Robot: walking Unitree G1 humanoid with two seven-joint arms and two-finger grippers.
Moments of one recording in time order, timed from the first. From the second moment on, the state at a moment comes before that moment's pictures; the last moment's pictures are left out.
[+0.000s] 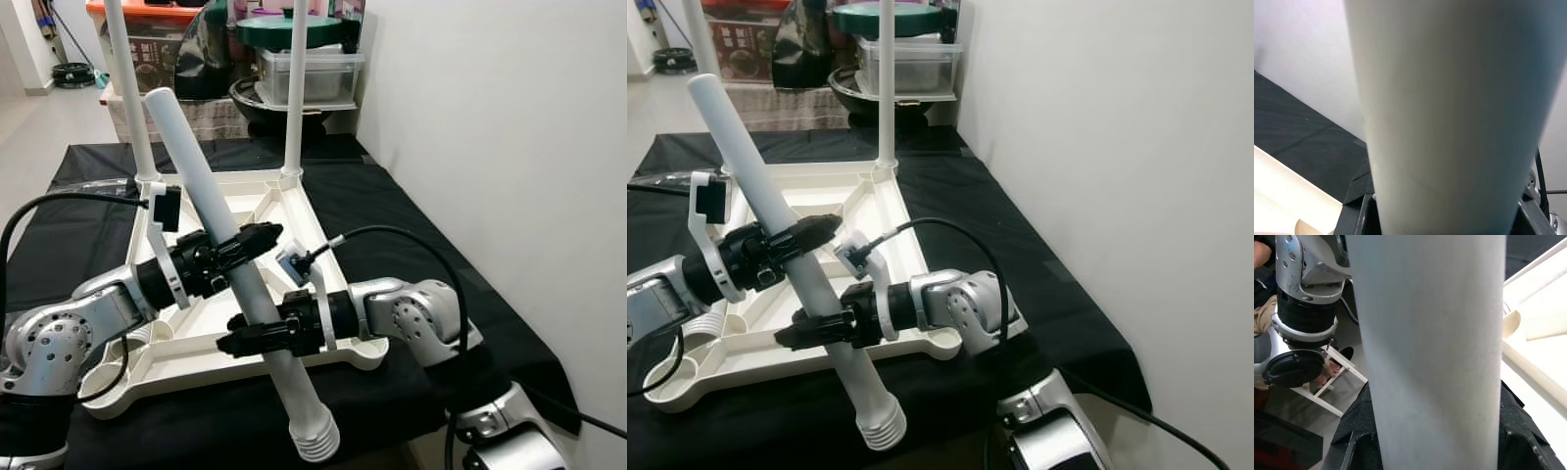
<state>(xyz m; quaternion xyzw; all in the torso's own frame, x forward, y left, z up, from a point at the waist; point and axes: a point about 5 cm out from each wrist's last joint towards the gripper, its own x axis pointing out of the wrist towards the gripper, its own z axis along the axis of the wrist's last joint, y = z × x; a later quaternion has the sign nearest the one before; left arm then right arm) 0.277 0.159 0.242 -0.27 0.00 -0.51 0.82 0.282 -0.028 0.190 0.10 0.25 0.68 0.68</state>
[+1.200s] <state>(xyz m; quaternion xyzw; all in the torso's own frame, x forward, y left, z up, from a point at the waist) 0.234 0.201 0.262 -0.25 -0.11 -0.44 0.85 0.352 -0.108 0.252 0.10 0.11 0.52 0.84</state>
